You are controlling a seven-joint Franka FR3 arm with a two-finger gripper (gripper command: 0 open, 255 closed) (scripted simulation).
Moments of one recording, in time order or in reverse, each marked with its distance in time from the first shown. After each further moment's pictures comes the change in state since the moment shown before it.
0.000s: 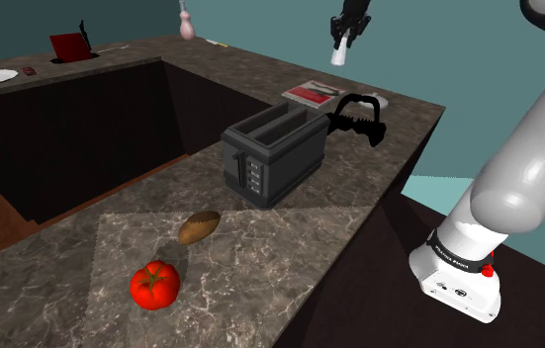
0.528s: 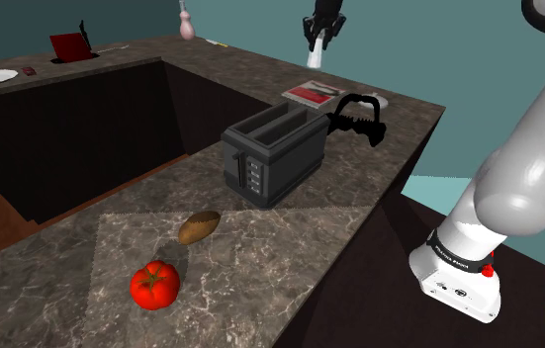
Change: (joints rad) arm 0.094 0.014 0.092 0.025 -0.050 -0.032 0.196
